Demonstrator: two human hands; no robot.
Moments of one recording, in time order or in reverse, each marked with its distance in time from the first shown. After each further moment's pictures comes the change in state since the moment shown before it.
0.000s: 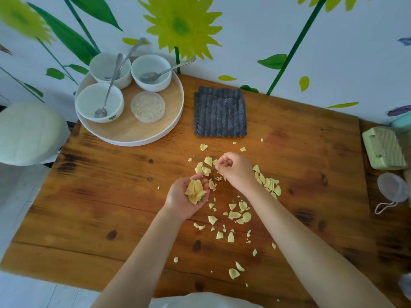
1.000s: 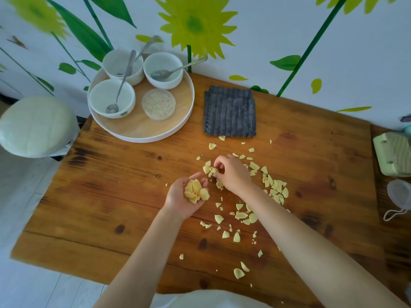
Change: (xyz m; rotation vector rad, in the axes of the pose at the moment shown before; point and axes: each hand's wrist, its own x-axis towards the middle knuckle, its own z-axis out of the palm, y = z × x) left_hand -0.003 0.009 -0.016 -0.063 0.031 0.036; right_hand 0.014 0.003 0.031 -0.331 -0.093 -0.141
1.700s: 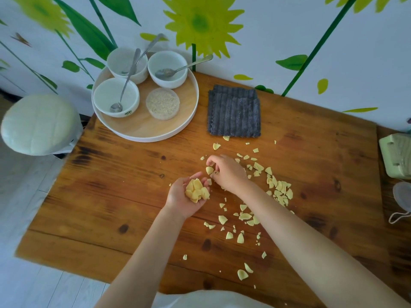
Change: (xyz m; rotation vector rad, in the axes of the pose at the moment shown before) left_hand 0.000 0.006 -0.001 -0.052 0.028 -0.014; right_hand 0.009 -0.016 0.005 -0.038 -0.086 -0.098
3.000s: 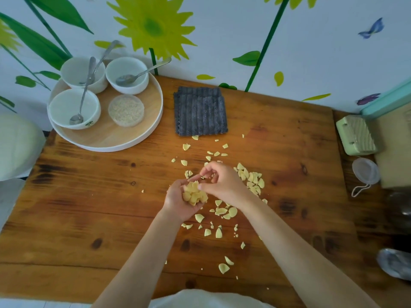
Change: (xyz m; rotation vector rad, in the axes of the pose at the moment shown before) left_hand 0.001 -0.039 0.033 0.195 0.027 -0.069; right_hand -0.079 0.007 -0.041 0.548 0.054 0.127
